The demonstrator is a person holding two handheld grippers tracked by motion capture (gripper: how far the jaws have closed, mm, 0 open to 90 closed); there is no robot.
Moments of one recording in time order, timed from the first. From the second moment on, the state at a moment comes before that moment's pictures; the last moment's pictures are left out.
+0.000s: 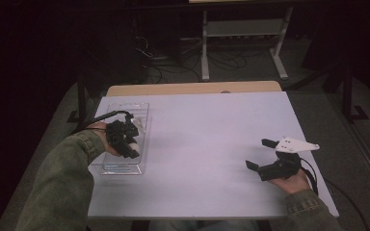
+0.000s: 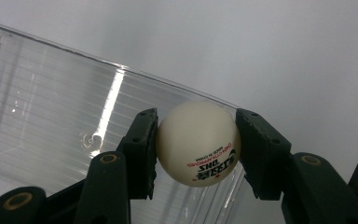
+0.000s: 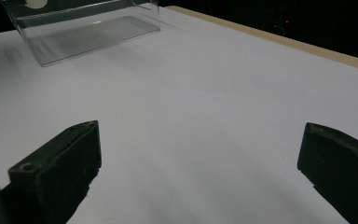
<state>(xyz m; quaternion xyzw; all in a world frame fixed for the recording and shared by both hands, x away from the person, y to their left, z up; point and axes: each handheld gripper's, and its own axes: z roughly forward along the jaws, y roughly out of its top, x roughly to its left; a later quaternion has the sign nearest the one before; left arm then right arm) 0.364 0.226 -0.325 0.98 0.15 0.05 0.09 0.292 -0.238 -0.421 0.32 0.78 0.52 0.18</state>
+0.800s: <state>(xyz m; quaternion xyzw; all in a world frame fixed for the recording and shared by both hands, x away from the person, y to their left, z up) 0.367 0.234 -0.351 0.98 0.16 0.04 0.09 0.292 -0.238 -0.422 0.32 0.78 0.51 0.17</state>
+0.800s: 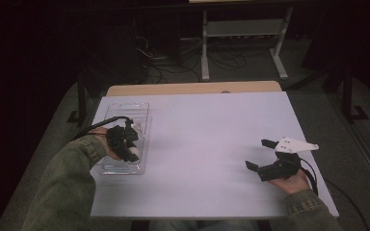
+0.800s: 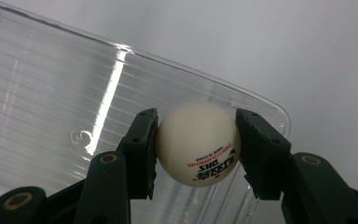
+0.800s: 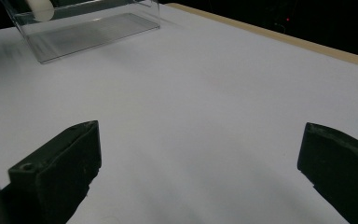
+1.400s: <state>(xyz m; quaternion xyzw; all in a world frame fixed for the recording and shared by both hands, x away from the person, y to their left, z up) 0.377 0.237 -0.372 0.98 0.17 0.03 0.08 0.291 -0.237 -0.422 0.31 0.78 0.51 0.17</state>
